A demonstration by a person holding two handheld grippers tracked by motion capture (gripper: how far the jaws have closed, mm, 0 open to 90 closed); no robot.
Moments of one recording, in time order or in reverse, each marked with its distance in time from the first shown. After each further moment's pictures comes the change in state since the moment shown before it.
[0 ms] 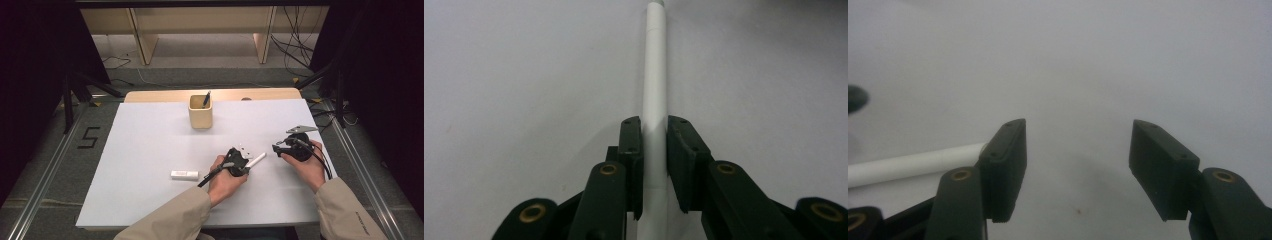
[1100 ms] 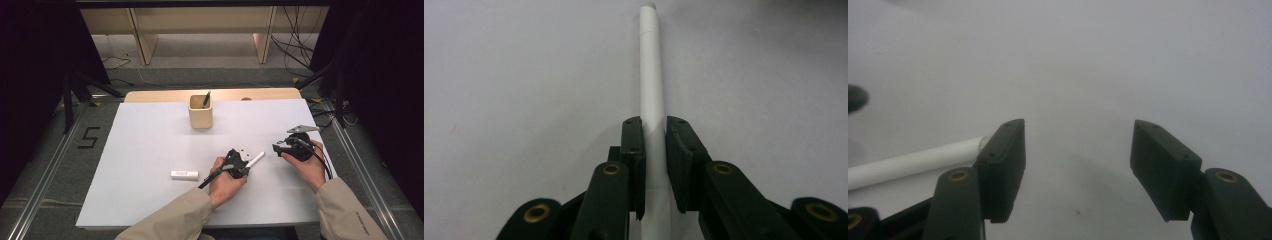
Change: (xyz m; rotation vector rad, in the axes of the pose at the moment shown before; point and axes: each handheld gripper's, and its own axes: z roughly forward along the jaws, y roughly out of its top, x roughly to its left) left arm -0.002 -0.005 -0.001 -0.036 0.014 0.011; right arm -0.001 0.000 -0.002 -0.010 0.000 0.014
